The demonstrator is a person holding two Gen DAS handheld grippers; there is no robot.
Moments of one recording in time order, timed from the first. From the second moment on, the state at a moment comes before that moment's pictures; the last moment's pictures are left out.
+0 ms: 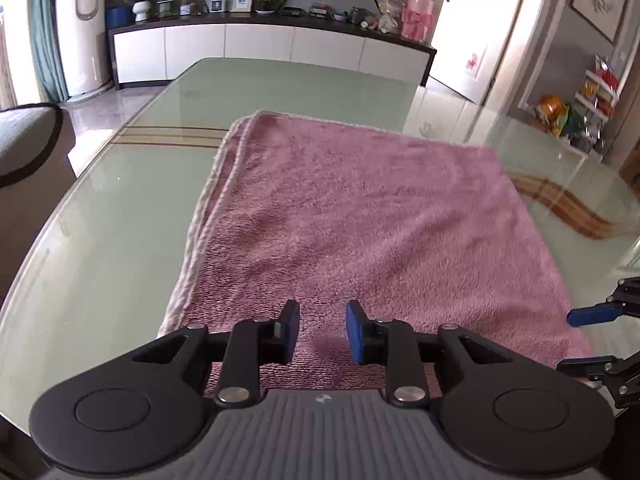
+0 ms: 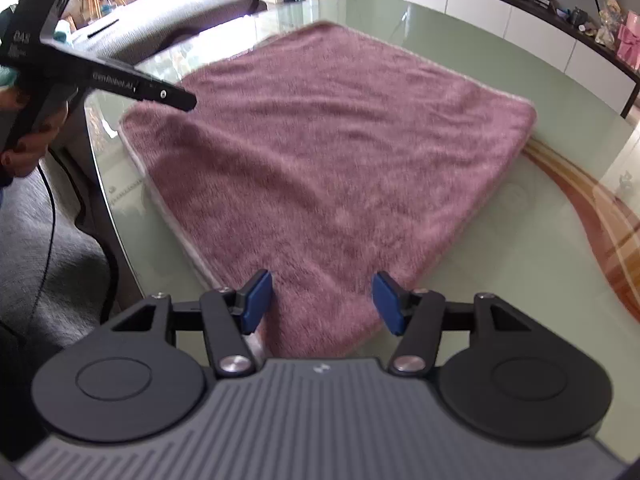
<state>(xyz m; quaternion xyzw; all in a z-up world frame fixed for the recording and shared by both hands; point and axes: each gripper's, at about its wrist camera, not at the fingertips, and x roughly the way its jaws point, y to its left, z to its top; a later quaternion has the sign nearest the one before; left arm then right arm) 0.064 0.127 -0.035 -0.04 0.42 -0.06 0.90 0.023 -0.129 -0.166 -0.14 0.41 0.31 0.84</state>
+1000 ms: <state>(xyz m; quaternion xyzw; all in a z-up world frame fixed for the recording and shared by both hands) 0.049 0.085 -0.042 0.00 0.44 -0.12 0.89 0.012 -0.151 -0.165 -0.06 0.43 0.35 0.83</state>
